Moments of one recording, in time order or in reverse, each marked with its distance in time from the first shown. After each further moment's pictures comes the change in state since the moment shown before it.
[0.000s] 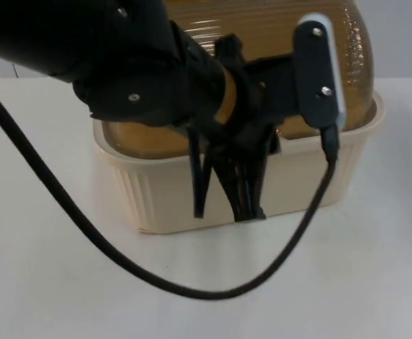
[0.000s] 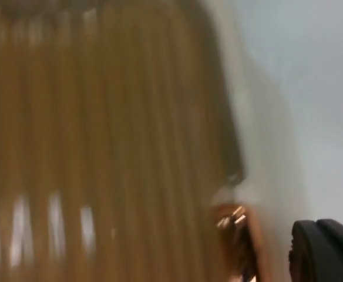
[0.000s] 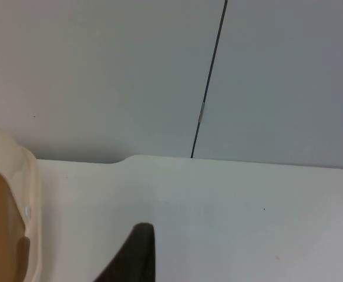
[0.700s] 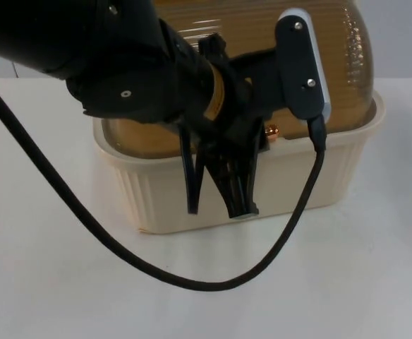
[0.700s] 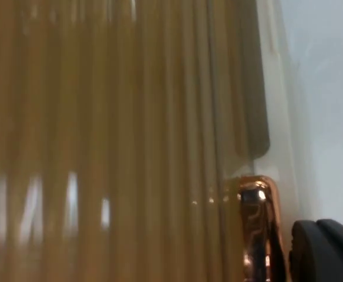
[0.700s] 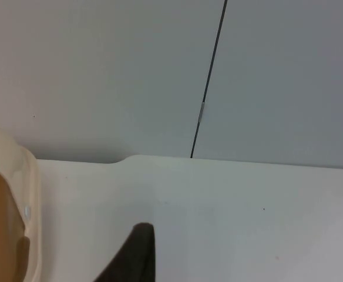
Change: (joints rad) right arm 0.000 0.000 0.000 0.000 0.002 0.000; left arm 0.020 0.013 0.000 0.004 -0.004 -0.028
